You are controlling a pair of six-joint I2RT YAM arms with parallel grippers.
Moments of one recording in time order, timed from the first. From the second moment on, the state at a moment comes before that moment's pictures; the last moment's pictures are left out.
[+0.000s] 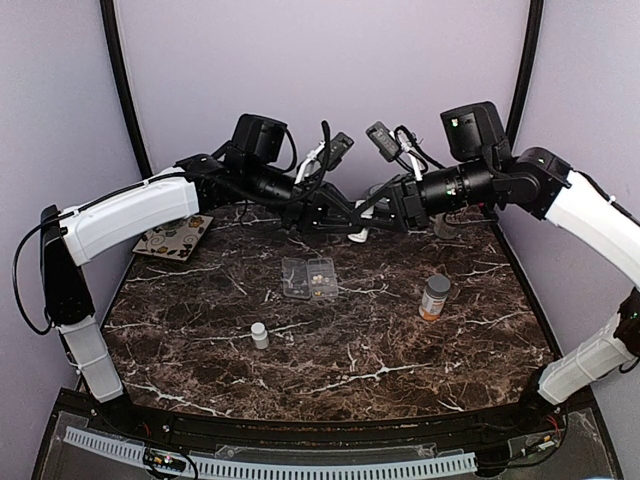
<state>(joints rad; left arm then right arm) -0.80 1.79 1.75 -0.39 1.09 -0.01 0.82 1.38 1.56 -0.68 -0.56 0.12</state>
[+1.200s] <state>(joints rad) -0.86 1.76 1.72 -0.32 0.74 0.07 0.84 1.27 1.40 -0.61 -0.24 0.21</state>
